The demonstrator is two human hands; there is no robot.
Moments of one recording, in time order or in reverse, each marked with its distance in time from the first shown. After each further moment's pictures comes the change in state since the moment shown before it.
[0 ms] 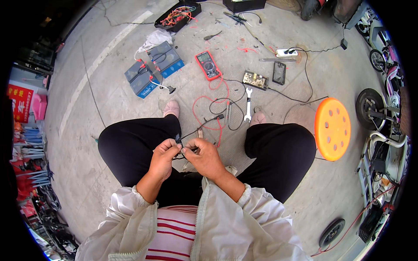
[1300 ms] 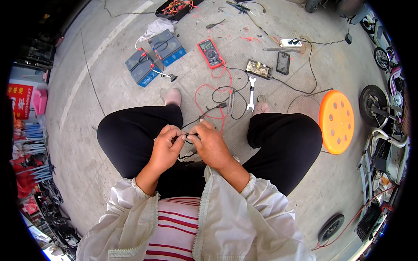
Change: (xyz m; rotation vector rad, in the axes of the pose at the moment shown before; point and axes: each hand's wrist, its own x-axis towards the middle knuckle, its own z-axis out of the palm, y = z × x) left_hand -0.009 0.017 0.005 0.906 -0.016 0.489; right_hand 0.004 0.000 -0.009 -0.376 0.045 -0.398
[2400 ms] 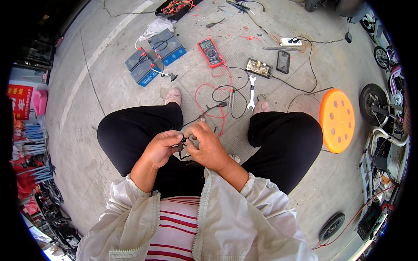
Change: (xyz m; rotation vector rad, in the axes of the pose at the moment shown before) left_hand 0.002 -0.028 -0.013 -0.919 -0.299 -0.755; right_hand -0.003 -0.003 0.006 0.094 -0.049 -0.065
